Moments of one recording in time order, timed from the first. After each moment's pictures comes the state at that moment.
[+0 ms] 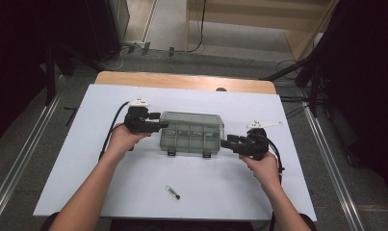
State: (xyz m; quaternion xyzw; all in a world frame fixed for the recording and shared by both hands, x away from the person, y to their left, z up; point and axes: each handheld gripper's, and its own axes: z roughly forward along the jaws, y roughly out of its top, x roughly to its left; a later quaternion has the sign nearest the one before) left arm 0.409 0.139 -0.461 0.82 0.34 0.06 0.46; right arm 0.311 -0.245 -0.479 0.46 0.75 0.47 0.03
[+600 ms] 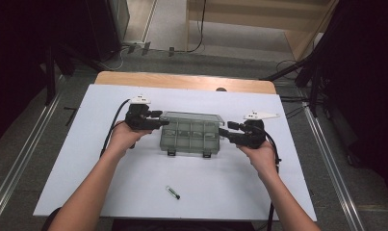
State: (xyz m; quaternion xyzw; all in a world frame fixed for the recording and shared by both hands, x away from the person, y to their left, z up) left arm 0.415 0.136 -0.458 0.82 0.34 0.06 0.46; right arm 0.337 -0.236 -0.465 0.44 0.75 0.47 0.11
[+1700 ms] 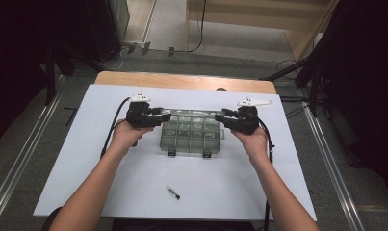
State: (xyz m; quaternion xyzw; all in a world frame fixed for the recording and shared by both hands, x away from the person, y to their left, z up) left arm 0.417 0.133 -0.455 0.80 0.35 0.08 0.48; right arm 0.375 -0.226 -0.457 0.44 0.74 0.48 0.13
